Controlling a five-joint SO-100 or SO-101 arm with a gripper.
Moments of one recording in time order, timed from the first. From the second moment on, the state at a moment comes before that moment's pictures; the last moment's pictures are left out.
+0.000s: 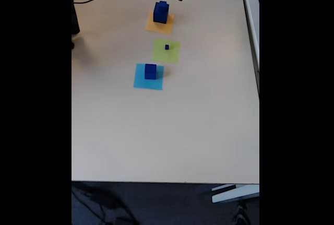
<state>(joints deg) -16.3 72.2 62.7 60.0 117.0</state>
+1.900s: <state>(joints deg) -17.0 67.1 64.8 70.5 107.4</state>
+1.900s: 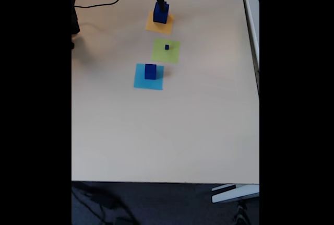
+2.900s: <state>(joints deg) -15.5 66.0 63.3 70.5 101.9</state>
